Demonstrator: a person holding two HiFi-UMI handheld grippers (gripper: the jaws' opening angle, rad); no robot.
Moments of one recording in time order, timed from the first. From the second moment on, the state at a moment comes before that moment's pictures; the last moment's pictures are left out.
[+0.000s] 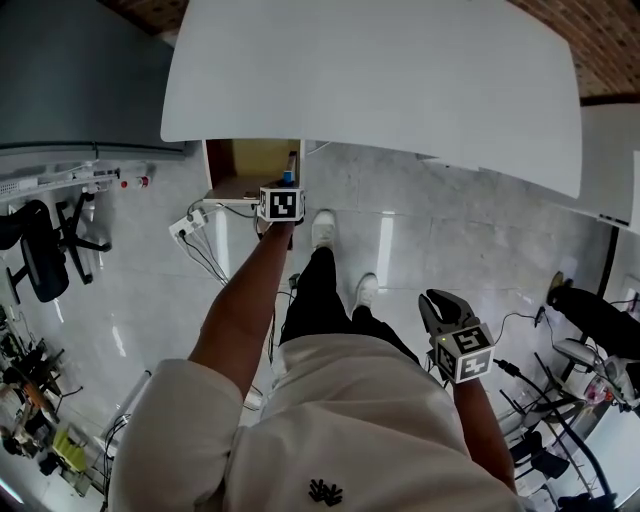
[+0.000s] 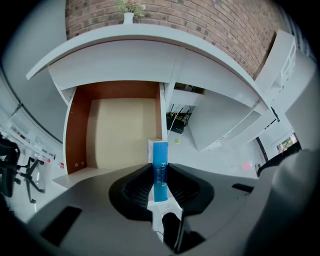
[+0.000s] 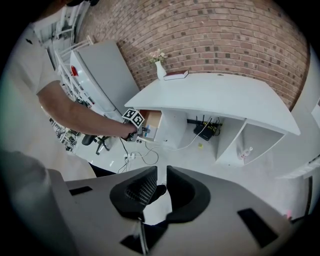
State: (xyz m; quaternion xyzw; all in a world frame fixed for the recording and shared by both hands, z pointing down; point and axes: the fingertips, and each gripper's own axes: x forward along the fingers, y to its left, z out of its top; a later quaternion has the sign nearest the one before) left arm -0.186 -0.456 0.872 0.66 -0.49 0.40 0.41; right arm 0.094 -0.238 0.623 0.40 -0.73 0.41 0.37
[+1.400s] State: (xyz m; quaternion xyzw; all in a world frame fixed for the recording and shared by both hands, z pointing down) left arm -0.126 -0.150 0.588 0.72 -0.50 0.33 0.35; right arm 0.150 -0.047 0.541 0.37 -0.83 0.29 0.29
